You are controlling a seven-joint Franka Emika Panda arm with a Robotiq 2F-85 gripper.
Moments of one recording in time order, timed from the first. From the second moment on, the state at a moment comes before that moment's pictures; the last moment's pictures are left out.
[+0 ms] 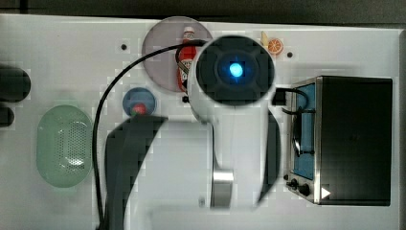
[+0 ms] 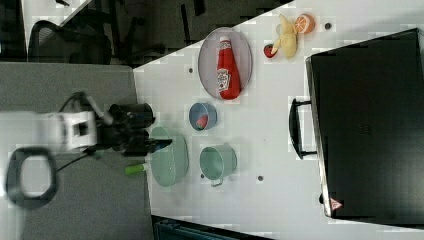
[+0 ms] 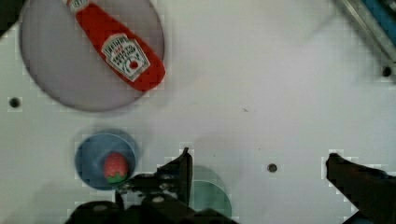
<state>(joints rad) -0.12 -0.04 0.11 -1.89 0.01 0.21 -0.06</state>
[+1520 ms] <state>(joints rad) -0.06 0.64 0.16 -1.61 -0.17 0.63 -0.54</state>
